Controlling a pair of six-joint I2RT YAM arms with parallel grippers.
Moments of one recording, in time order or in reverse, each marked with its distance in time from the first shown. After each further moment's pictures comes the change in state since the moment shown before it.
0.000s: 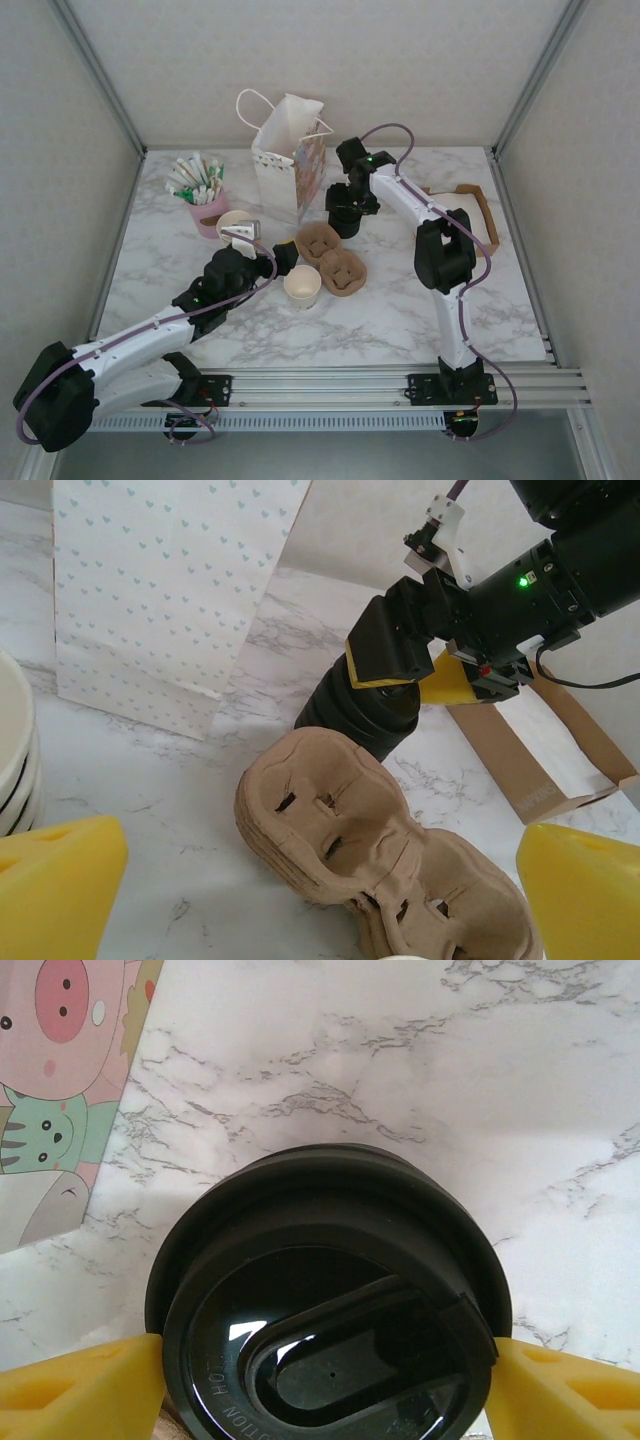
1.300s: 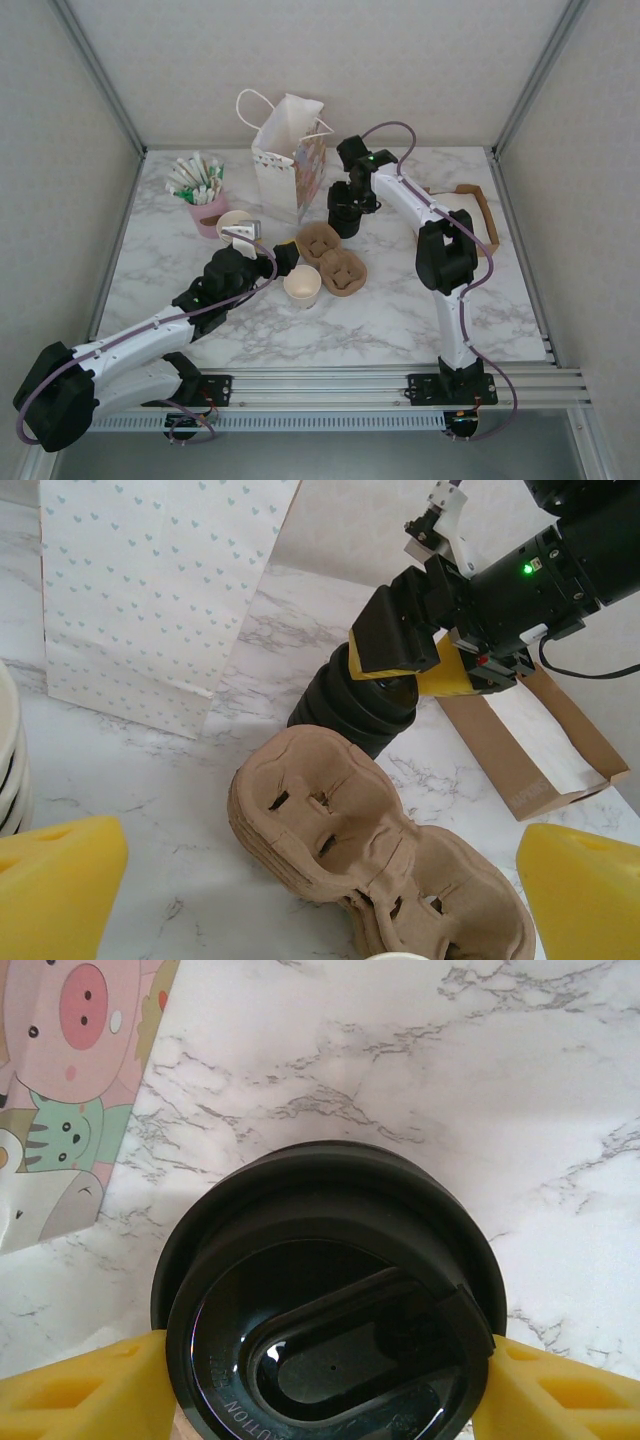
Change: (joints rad) left arm 0.000 0.000 0.000 0.003 0.014 0.000; right arm 0.000 -0.017 0.001 -0.006 0.000 0.004
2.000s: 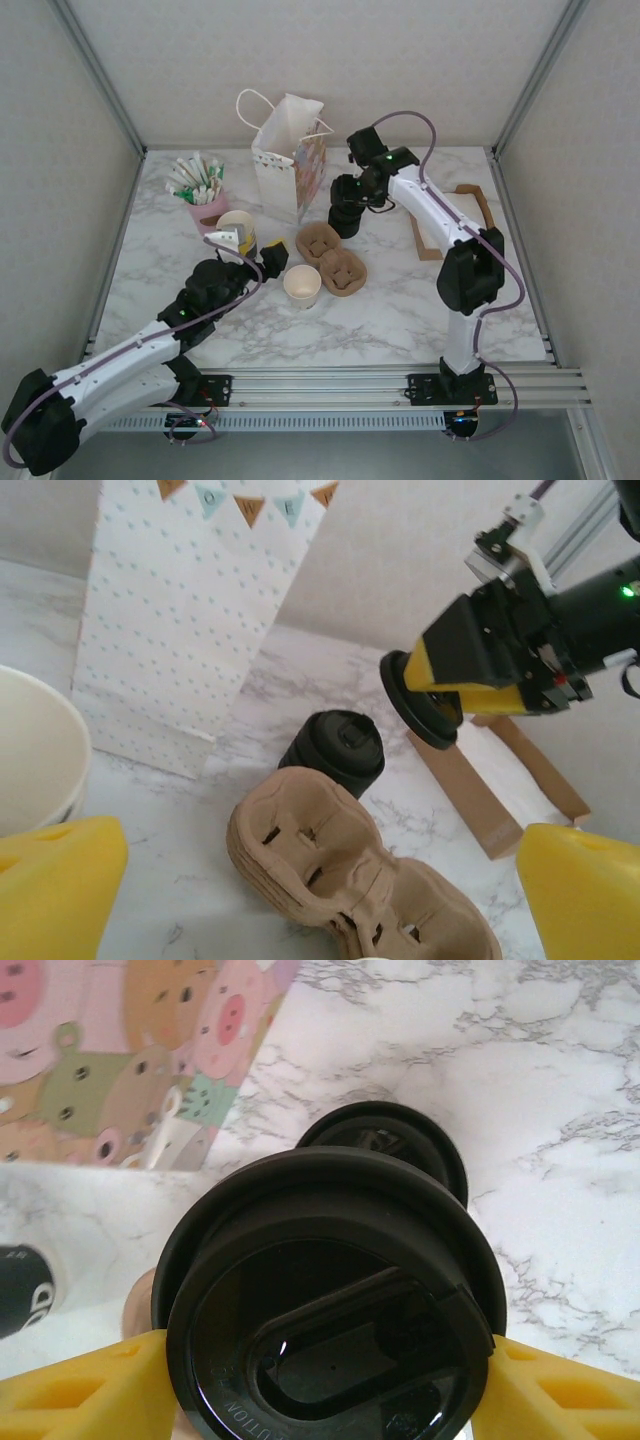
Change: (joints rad) left arm 0.000 -0.192 -0.077 0.022 -0.048 0.000; right arm 0.027 -0.261 -0.122 -0.002 -0.026 -0.044
